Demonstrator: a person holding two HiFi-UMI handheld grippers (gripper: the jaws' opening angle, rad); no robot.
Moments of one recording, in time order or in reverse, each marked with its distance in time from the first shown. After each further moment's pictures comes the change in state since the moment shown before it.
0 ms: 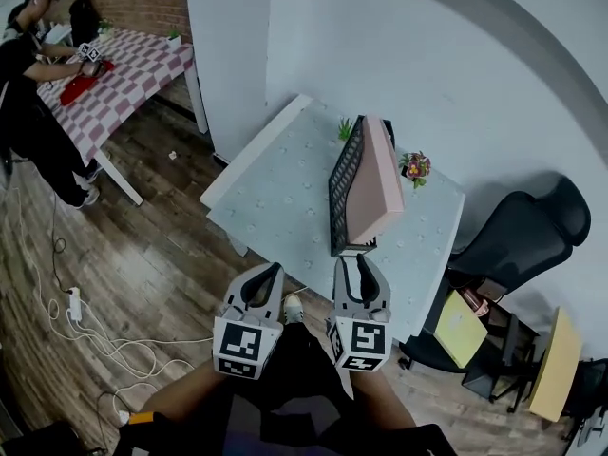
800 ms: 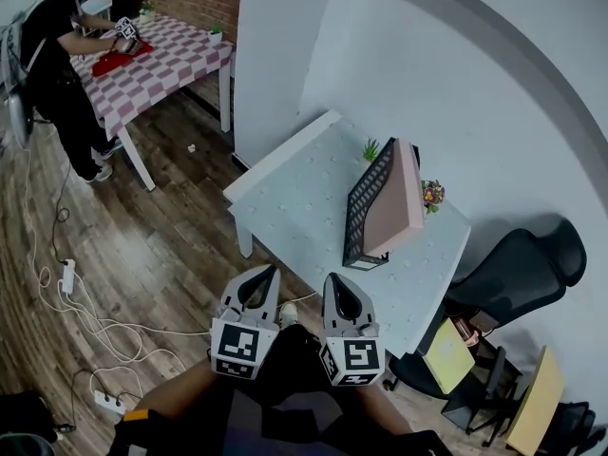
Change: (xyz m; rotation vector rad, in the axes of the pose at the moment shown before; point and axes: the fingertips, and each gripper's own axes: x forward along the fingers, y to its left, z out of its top) left arm -0.051 0.036 -0.006 -0.032 -0.052 0.127; right arm -0.022 0.088 0.008 -0.033 -0.004 0.258
